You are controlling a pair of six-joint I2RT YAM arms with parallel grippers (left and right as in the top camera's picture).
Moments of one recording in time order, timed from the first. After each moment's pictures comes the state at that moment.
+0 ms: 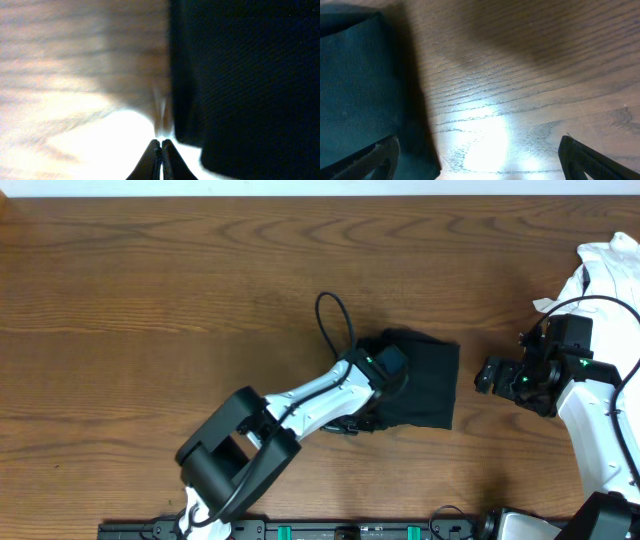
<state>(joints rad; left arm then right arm) -0.88 1.96 1.28 -1.01 0.02 -0.74 -0.23 1.38 0.86 -0.79 -0.14 0.14</state>
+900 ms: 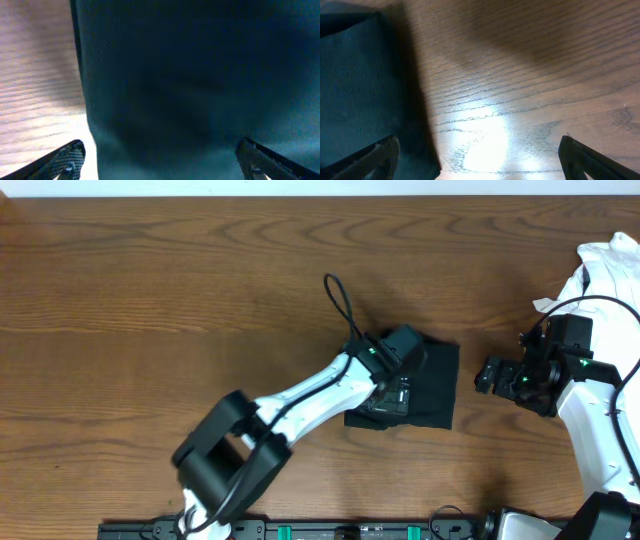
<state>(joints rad) -0.88 1.97 1.37 -0.82 0.01 -0.71 -0.23 1.38 0.86 -0.79 -0.14 0.14</state>
